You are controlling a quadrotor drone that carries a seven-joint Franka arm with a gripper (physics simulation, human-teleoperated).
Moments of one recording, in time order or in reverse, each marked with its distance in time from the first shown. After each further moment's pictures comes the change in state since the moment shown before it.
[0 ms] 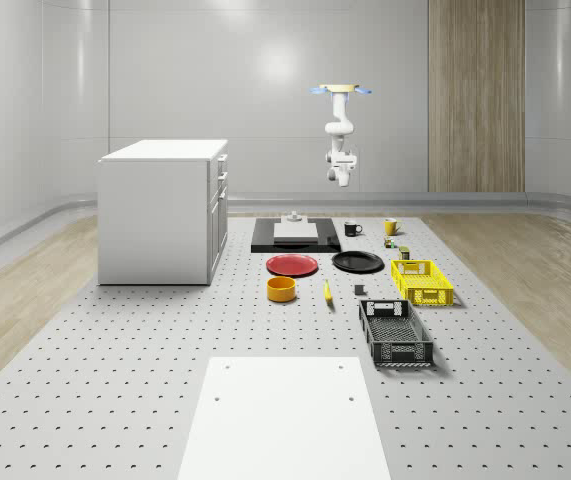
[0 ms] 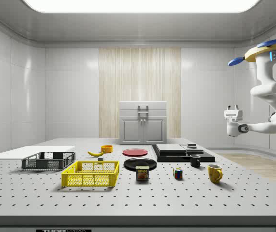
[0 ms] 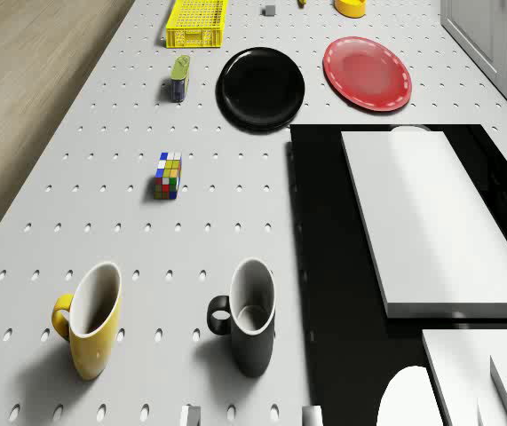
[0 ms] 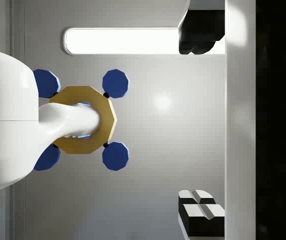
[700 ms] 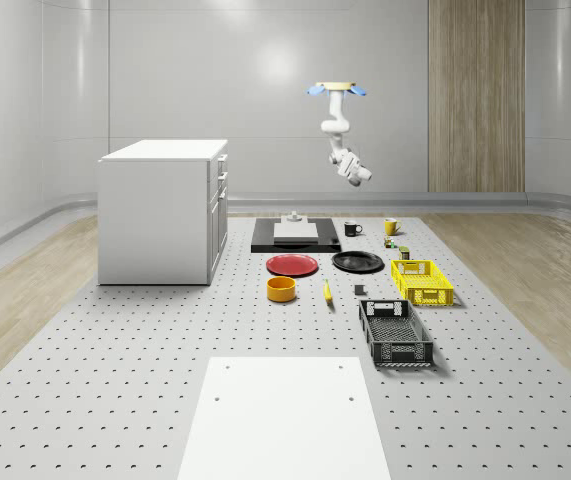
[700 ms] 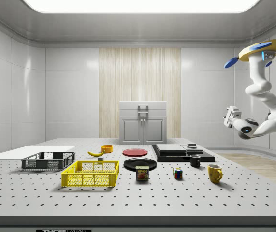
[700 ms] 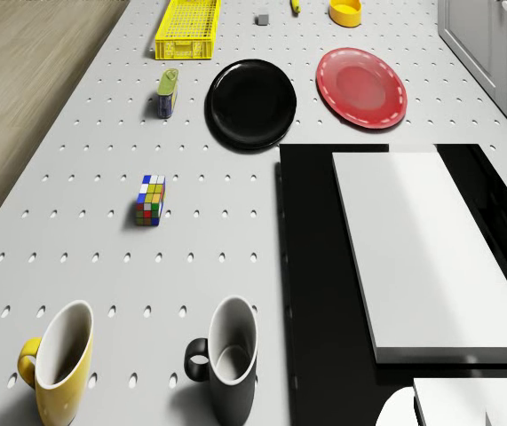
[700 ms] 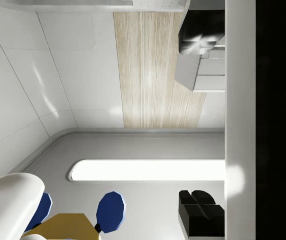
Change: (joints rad) arm 0.170 0.038 -0.538 0.041 0.787 -0.165 -0.136
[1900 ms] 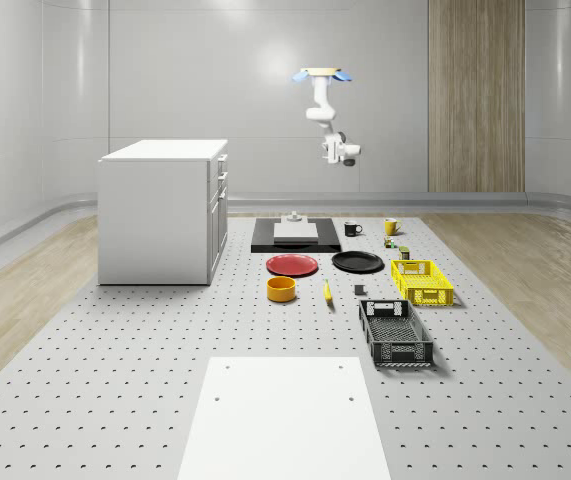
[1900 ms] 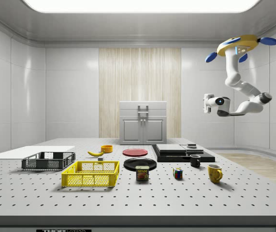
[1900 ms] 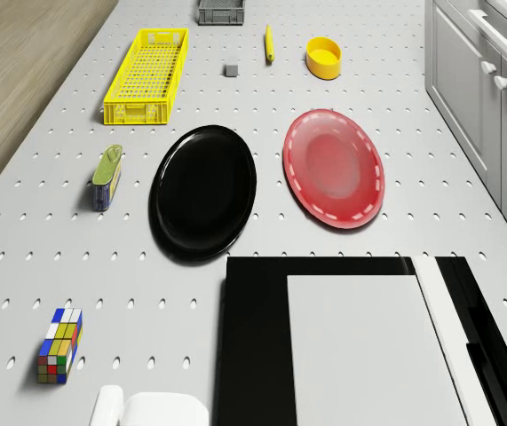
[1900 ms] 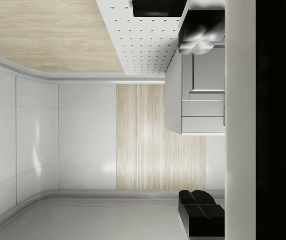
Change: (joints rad) arm 0.227 -0.120 -0.228 -0.128 0.203 0.103 0.008
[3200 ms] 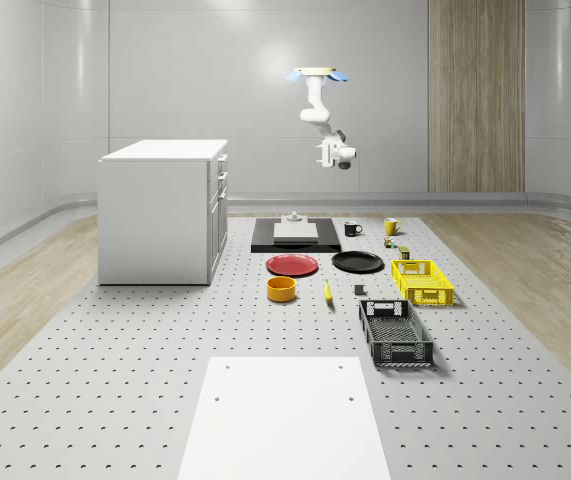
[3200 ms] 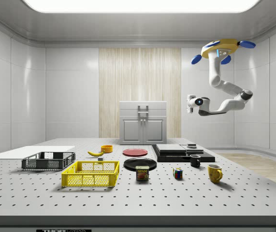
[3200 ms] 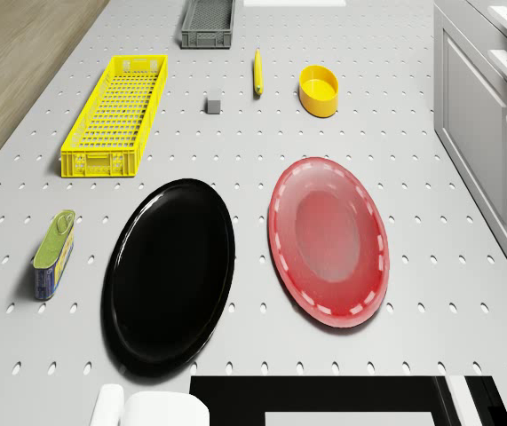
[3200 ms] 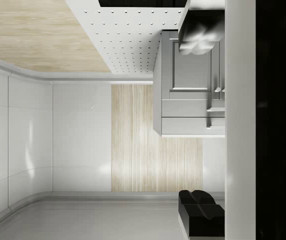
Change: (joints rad) arm 0.133 -0.114 -0.060 -0.016 -0.079 0.114 0.066
